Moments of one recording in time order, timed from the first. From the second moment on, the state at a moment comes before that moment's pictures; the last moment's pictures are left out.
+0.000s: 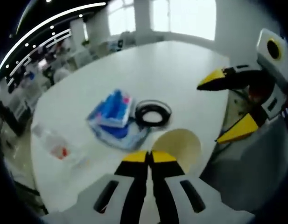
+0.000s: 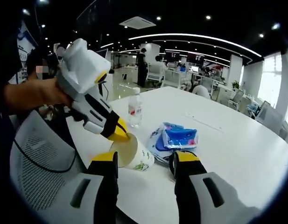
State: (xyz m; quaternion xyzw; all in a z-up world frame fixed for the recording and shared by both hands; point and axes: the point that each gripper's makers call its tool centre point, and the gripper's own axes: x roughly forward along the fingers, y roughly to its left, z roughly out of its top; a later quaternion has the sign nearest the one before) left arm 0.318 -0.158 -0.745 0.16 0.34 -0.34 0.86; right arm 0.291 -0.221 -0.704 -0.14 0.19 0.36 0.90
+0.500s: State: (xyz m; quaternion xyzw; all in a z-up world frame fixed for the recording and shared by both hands) left arm 0.302 -0.188 -0.750 0.17 0.34 -0.37 0.85; right arm 0.290 -0.218 -0.725 -0.16 0.22 0.36 0.89
